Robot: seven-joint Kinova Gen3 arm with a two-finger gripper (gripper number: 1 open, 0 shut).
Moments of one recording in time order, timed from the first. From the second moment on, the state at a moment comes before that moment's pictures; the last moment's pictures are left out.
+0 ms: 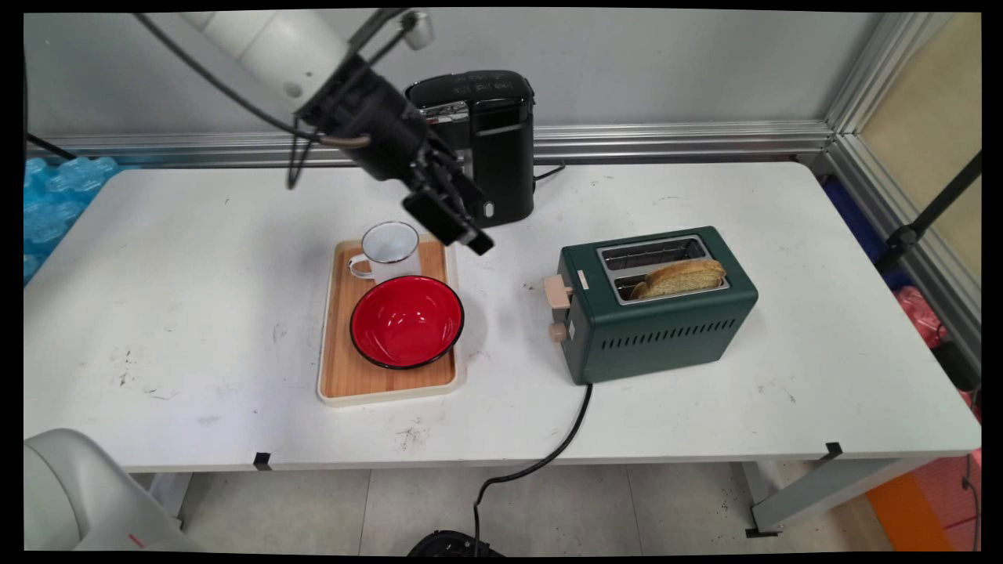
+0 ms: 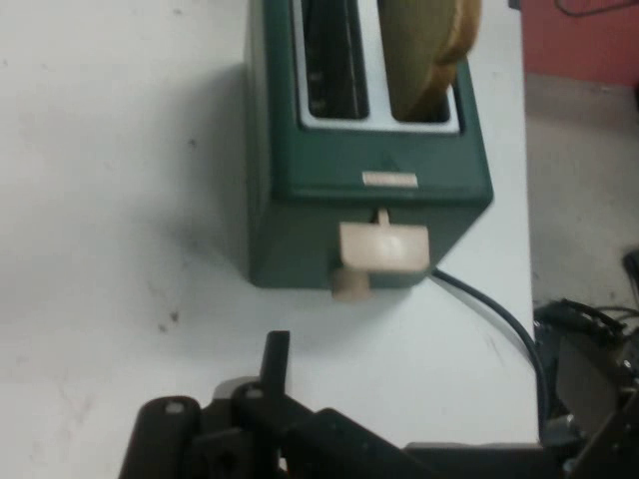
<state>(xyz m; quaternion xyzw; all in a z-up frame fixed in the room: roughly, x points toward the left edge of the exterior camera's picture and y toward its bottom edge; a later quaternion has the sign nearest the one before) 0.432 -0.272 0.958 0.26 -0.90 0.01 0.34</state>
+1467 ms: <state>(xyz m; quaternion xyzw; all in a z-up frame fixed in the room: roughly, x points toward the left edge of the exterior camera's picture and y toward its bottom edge) 0.342 -0.274 0.942 0.26 -0.93 0.05 0.28</state>
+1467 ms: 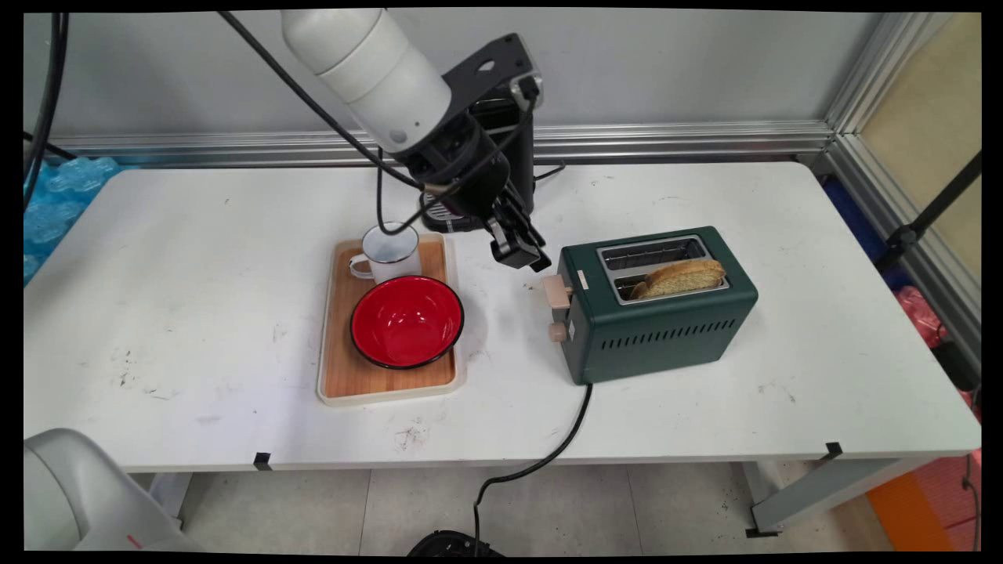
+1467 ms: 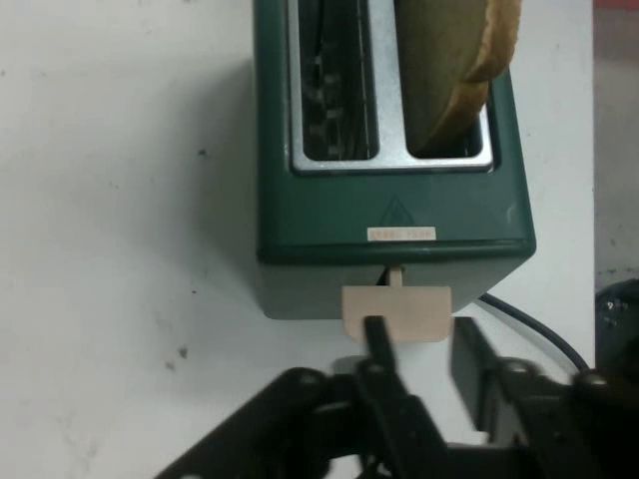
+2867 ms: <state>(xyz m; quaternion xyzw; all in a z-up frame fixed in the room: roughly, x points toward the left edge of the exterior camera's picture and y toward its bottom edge) 0.298 -0.281 0.882 0.27 -0.93 0.07 0.24</state>
